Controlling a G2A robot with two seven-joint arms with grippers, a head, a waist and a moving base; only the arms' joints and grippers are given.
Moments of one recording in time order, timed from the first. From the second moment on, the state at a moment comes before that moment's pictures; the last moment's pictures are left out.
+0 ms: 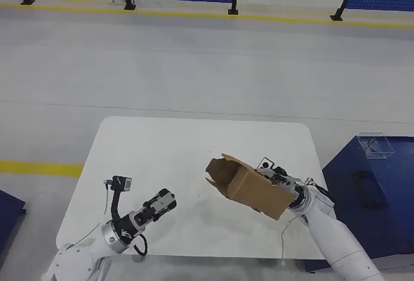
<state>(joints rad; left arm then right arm) 1.55 -1.20 -1.44 -1.92 -0.13 -0.33 -0.73 -1.07 -1.06 1.12 -1.27 1.42 0.38 1.33</state>
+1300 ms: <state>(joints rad) 1.49 -1.19 -1.26 -1.92 0.14 -0.28 -0.71 -1.19 -1.07 1.17 -1.41 1.11 0.02 1.44</state>
